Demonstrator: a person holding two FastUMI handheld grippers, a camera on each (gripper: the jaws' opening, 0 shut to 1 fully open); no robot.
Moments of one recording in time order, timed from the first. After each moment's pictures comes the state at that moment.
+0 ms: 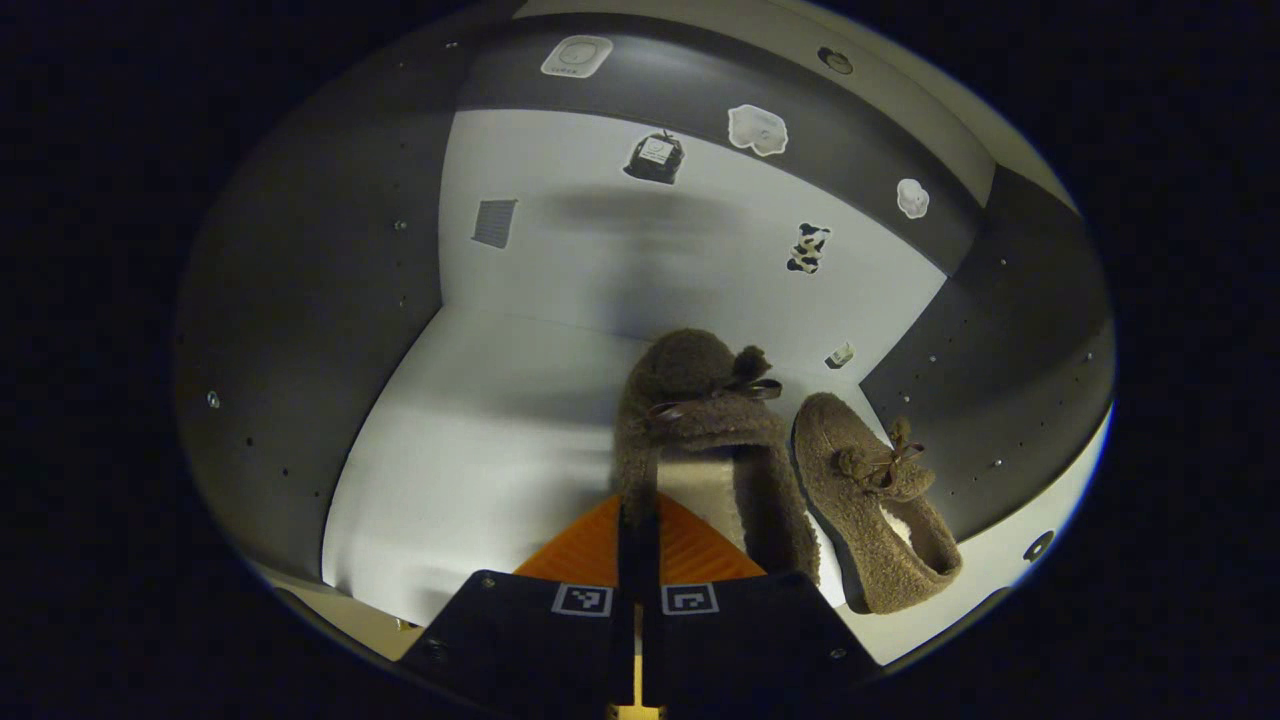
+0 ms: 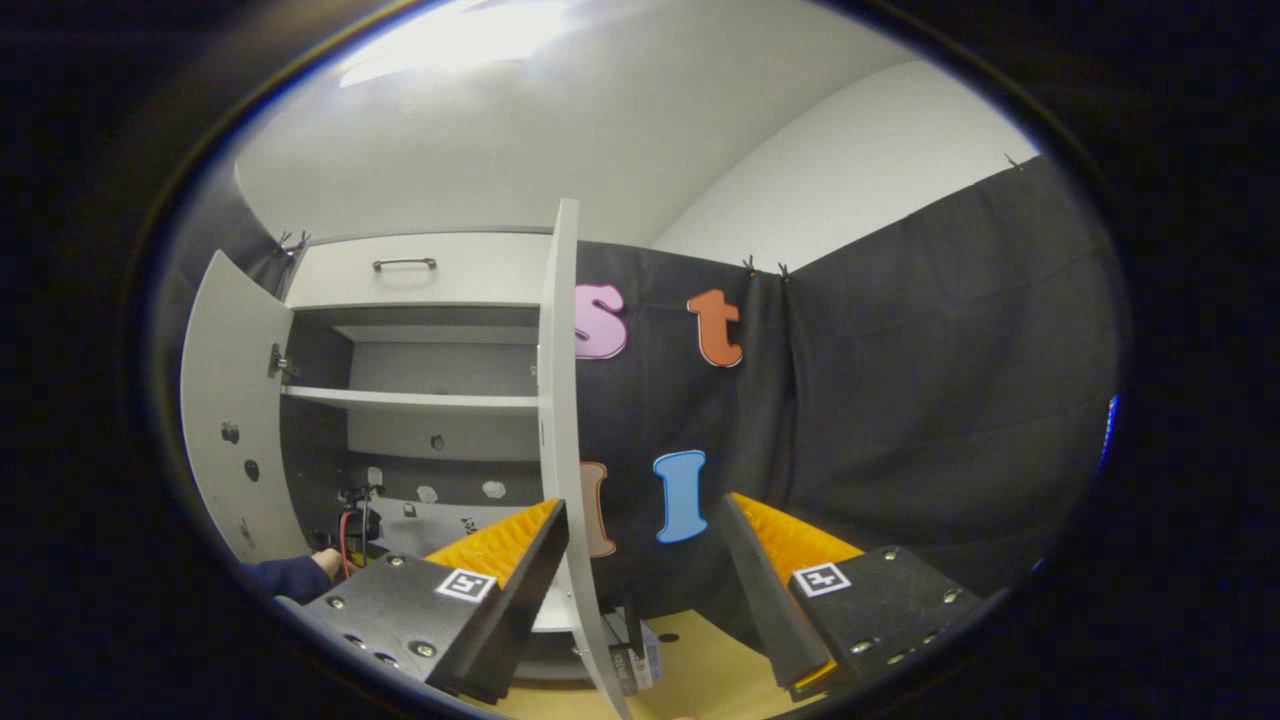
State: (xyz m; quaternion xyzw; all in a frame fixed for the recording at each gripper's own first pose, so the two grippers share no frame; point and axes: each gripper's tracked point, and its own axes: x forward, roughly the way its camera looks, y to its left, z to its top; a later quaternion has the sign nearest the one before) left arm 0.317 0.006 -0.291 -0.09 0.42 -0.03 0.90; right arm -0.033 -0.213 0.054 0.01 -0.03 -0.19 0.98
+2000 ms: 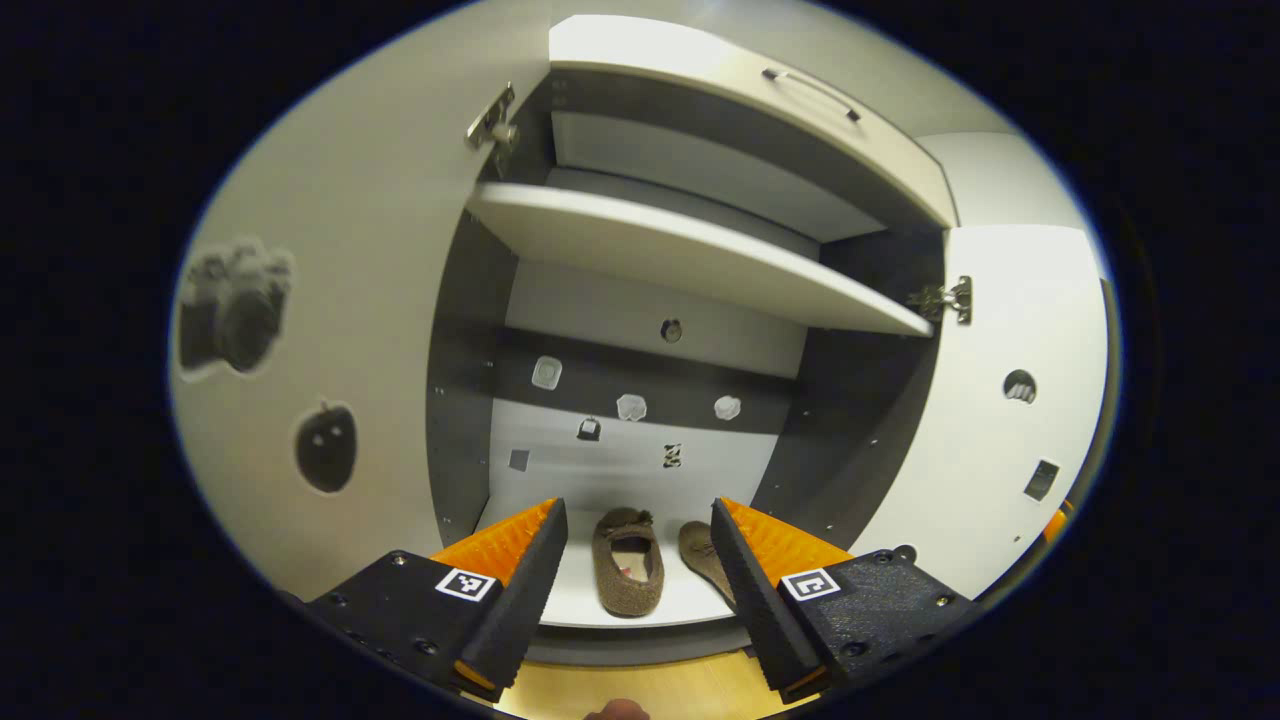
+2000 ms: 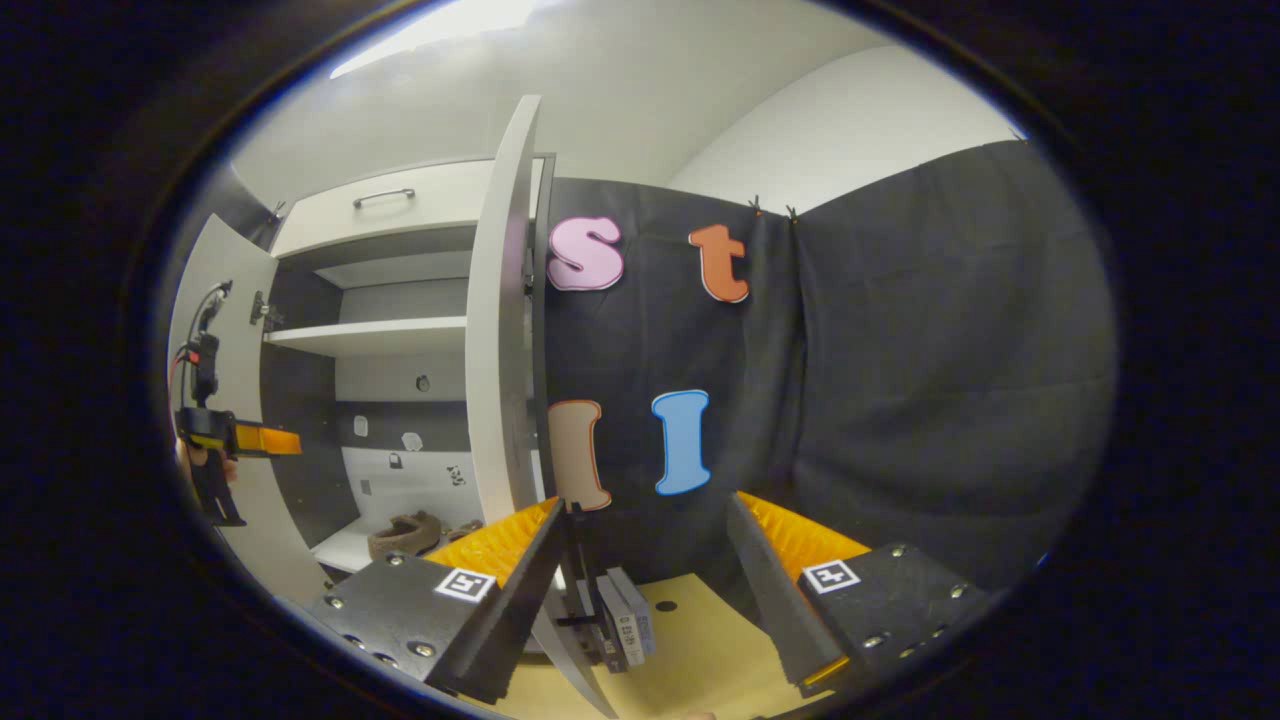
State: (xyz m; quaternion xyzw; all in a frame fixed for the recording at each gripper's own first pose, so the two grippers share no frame) left arm 0.164 -0.004 -0.018 -0.05 0.10 -0.08 0.99; right arm -0.001 -0.248 -0.033 0.02 0.06 -0.16 0.99
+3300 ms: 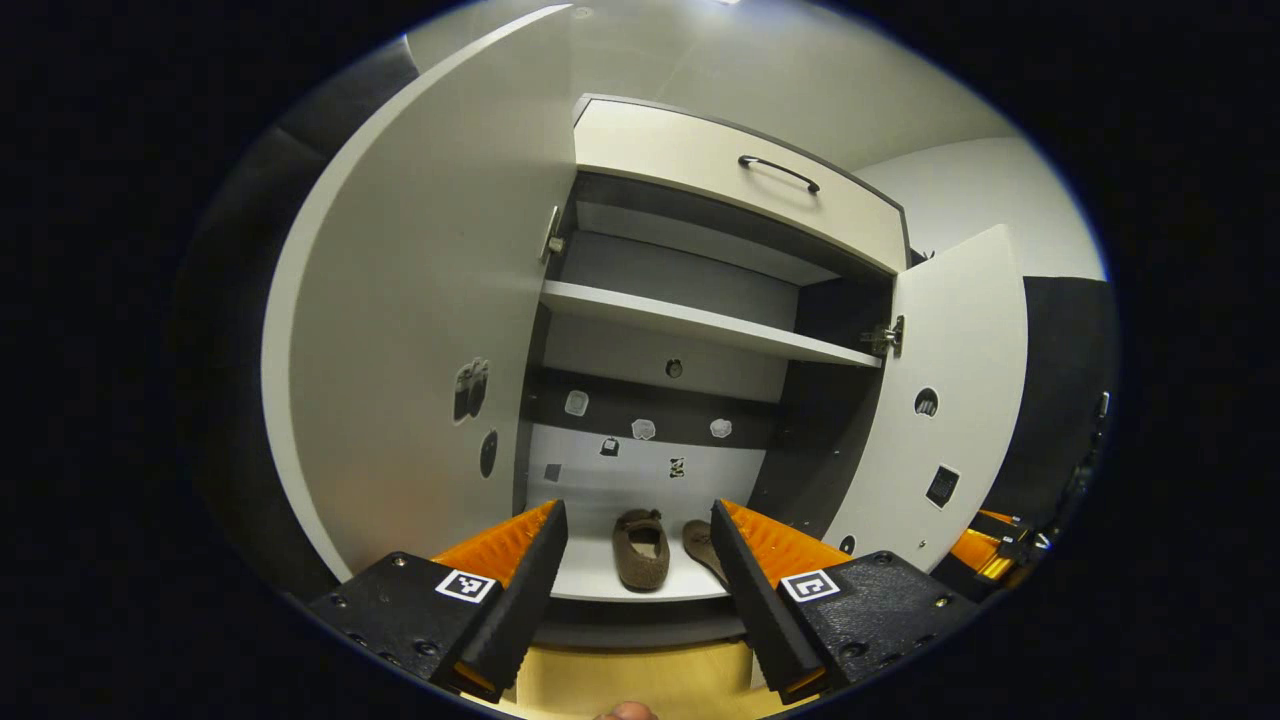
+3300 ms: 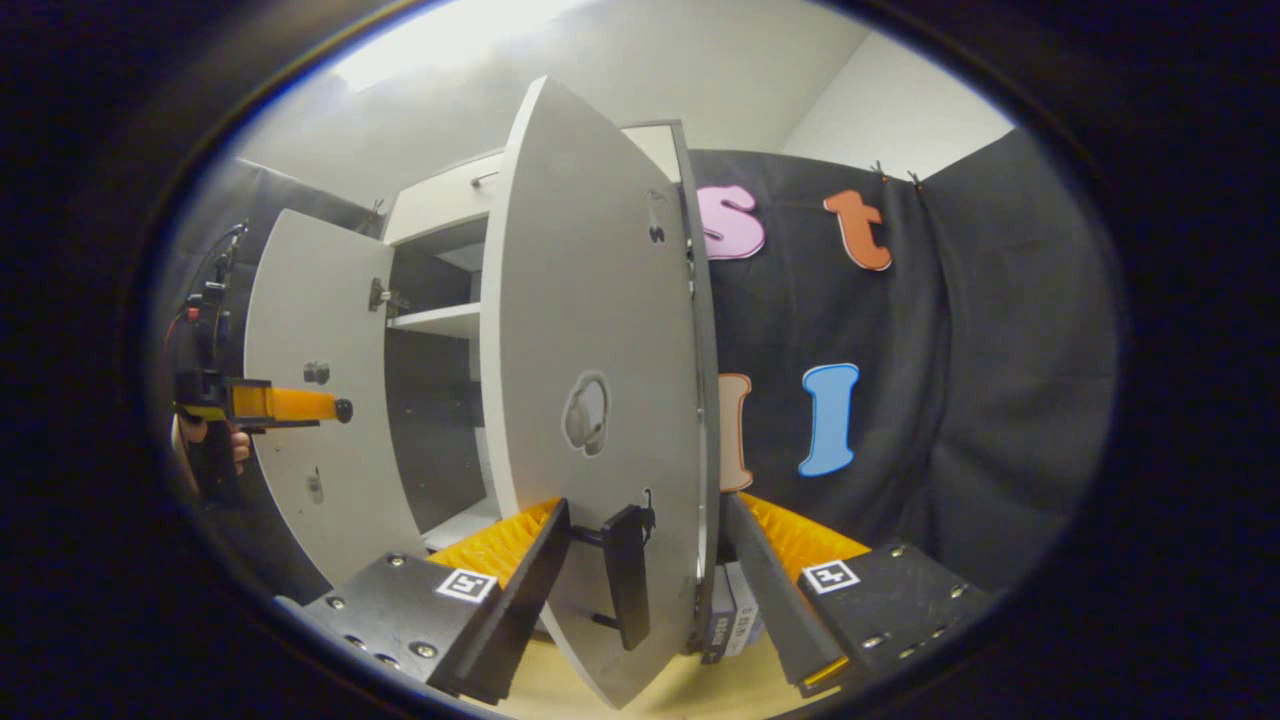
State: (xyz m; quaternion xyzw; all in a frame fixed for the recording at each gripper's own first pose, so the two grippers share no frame) left arm 0.057 0.002 0.021 -0.04 0.08 -0.05 0.99; right arm 0.042 -0.129 -0.059 0.03 0.10 0.04 0.99
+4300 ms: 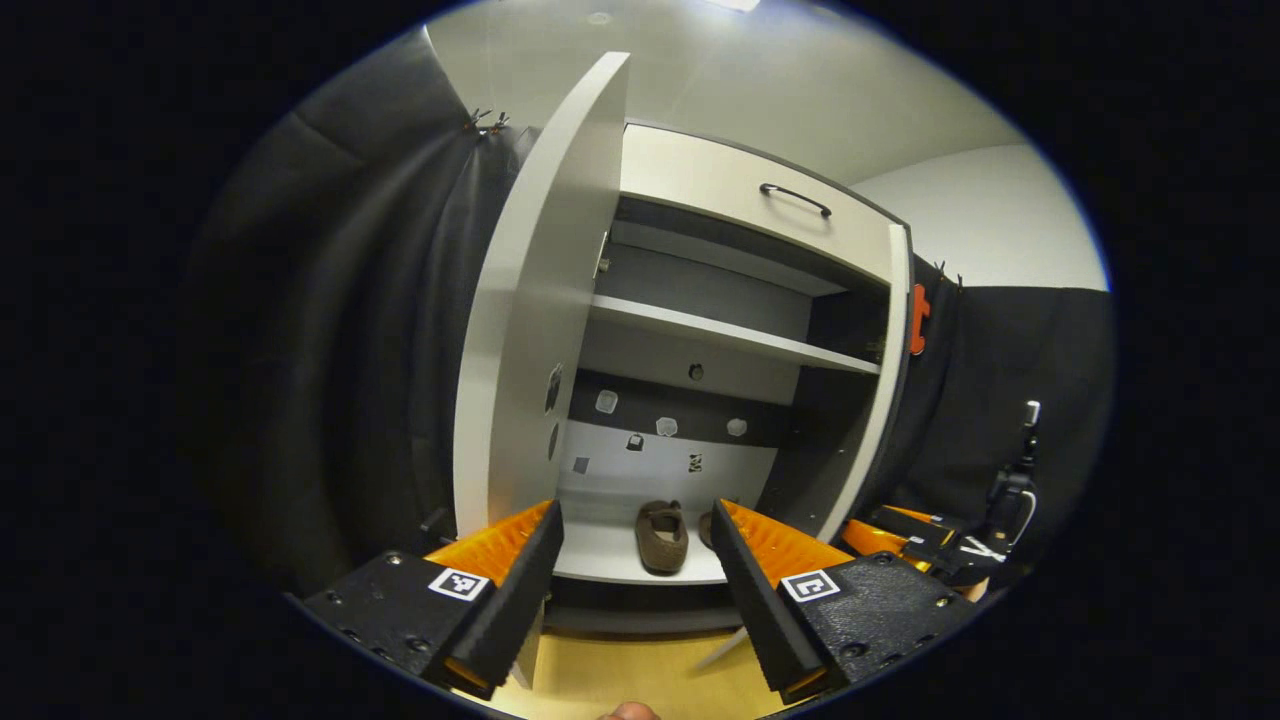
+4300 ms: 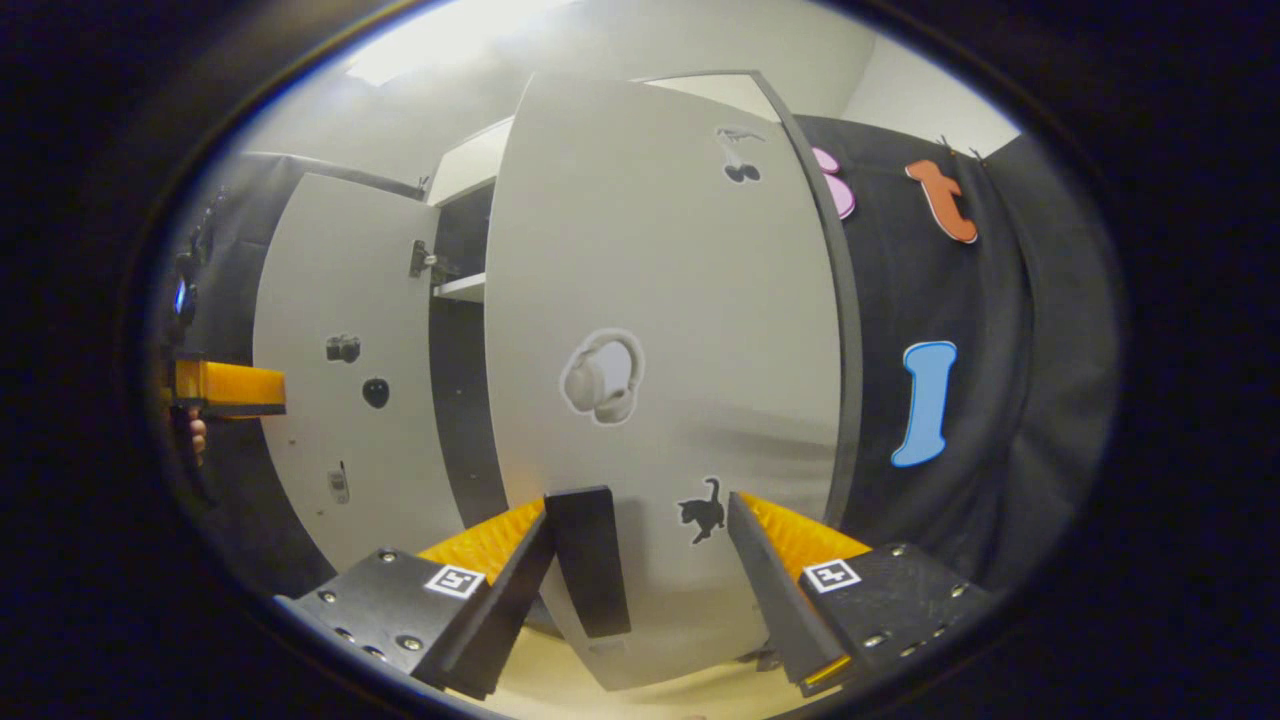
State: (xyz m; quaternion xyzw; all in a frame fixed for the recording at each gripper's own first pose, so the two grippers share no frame) left arm -0.006 0.030 0.036 -0.06 0.08 -0.04 0.99; right arm 0.109 -0.038 -0.086 0.05 0.12 0.12 0.98
